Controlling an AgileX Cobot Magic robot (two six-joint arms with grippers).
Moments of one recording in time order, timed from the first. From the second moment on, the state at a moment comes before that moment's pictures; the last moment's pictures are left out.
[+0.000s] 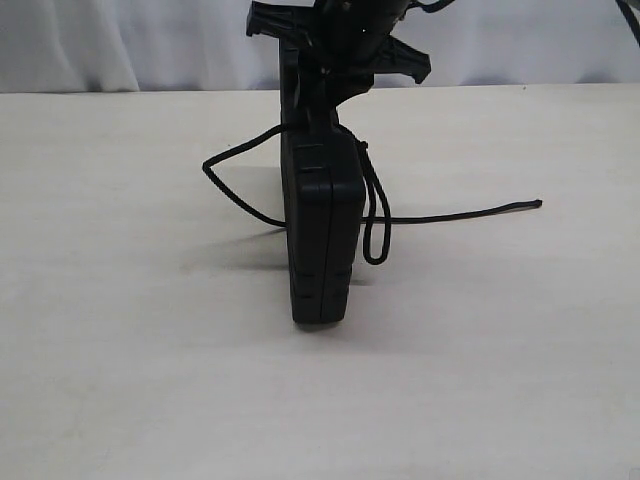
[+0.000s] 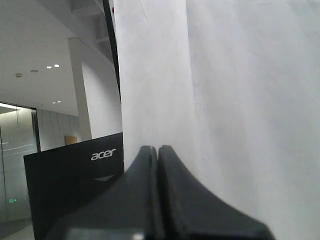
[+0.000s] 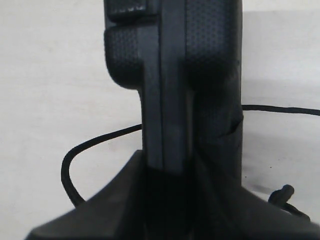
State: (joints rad) left arm 0.06 0.04 -0.46 -0.09 0.02 0.32; right arm 0.47 2.10 -2.08 0.19 1.24 0.45
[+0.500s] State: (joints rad) left arm 0.00 0.01 -0.39 -0.08 0.02 0.32; right arm 0.47 2.10 -2.08 0.19 1.24 0.45
